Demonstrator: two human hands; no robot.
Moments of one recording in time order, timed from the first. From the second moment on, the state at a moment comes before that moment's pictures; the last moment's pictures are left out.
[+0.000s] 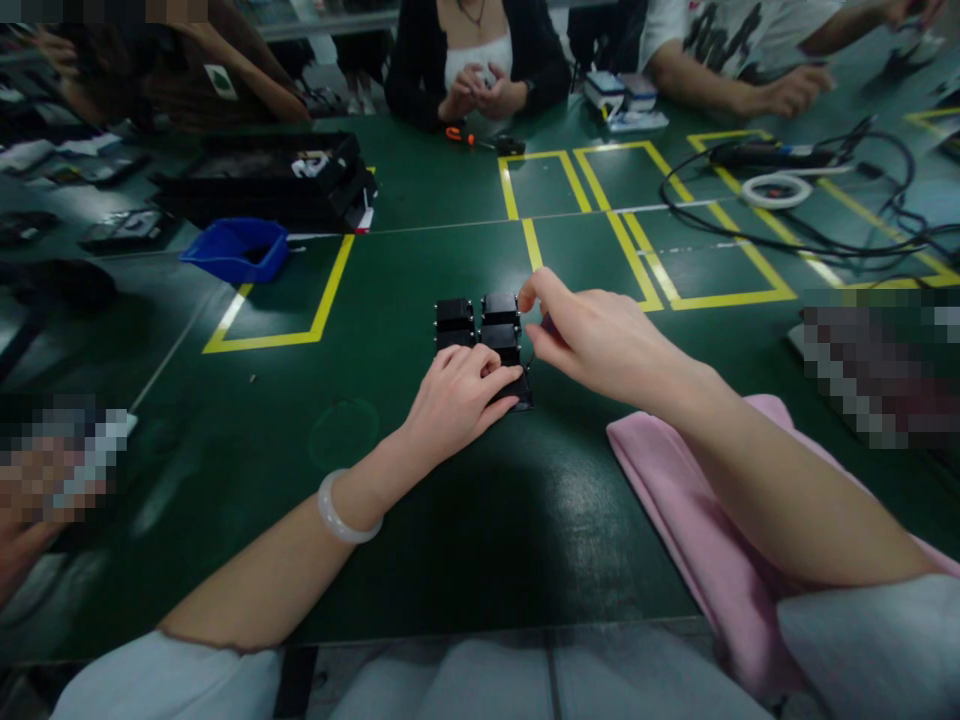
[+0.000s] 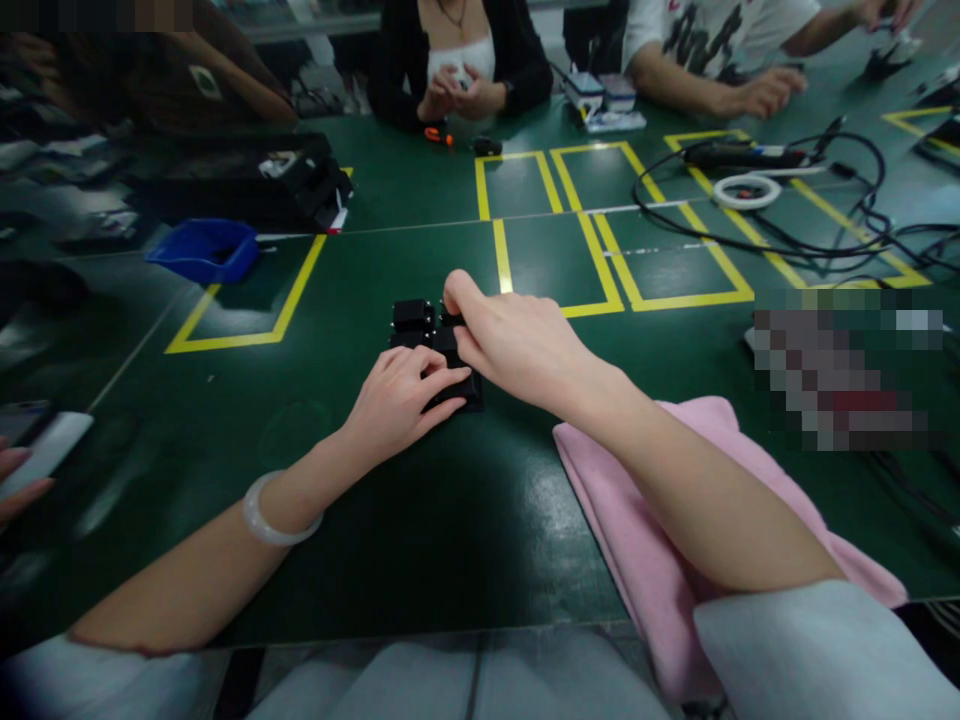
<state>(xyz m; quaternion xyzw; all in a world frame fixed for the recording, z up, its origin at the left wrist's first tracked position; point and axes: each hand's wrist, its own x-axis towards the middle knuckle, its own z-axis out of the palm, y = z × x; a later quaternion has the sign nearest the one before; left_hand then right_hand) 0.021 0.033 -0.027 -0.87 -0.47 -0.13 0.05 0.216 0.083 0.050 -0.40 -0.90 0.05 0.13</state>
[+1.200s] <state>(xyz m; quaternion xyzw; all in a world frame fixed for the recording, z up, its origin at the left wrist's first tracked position) 0.022 0.031 -0.024 -0.87 -0.48 -0.12 0.06 0.216 0.084 0.049 -0.41 -0.90 0.06 0.12</state>
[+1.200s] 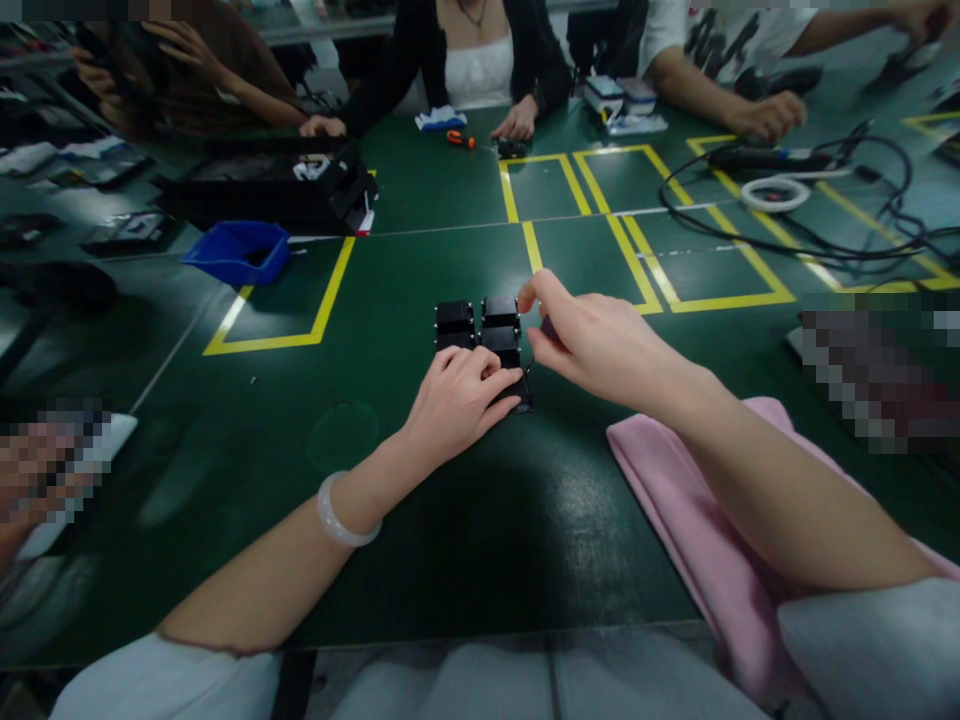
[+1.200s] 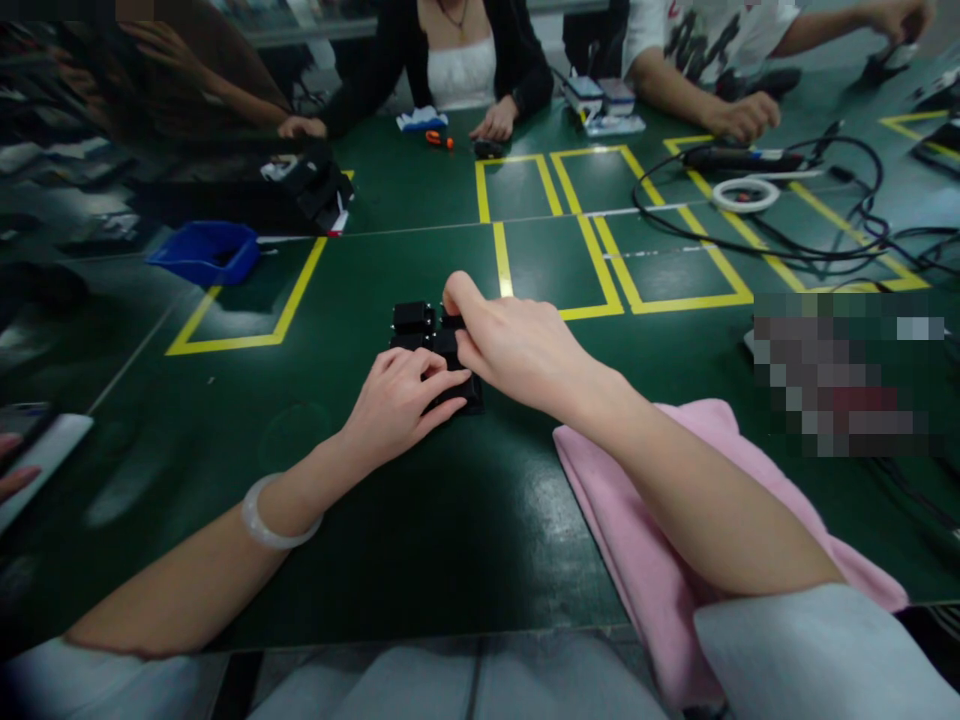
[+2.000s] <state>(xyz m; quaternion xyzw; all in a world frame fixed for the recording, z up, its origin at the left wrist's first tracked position) 0.049 0.055 -0.005 -0.83 -0.55 -0.07 -0.03 0.216 0.083 0.051 -0.41 -0.91 0.04 0.11</state>
